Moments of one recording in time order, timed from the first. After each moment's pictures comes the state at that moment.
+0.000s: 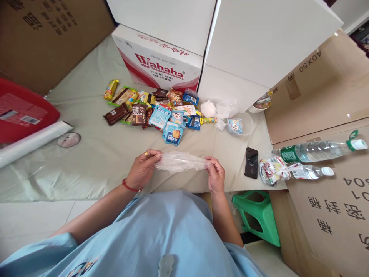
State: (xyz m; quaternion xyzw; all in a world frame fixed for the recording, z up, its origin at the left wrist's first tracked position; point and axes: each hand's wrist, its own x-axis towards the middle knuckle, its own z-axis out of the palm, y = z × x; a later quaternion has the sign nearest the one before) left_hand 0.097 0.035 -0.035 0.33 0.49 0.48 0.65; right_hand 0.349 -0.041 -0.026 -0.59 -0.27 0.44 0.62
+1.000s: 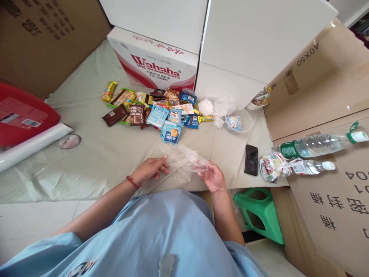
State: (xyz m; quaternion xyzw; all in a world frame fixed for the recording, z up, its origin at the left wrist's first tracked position) left_hand 0.097 0.037 -0.044 0.40 0.56 0.16 0.70; right_hand 0.366 -0.050 -0.032 -0.47 -0.07 0.68 0.56
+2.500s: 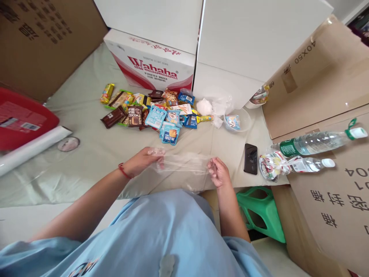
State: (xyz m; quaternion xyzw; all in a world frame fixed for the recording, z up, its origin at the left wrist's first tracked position) left_hand 0.089 0.076 -0.023 0.56 0.44 0.19 0.68; right_hand 0.402 -0.039 -0.043 -0.51 -0.09 0.67 0.52
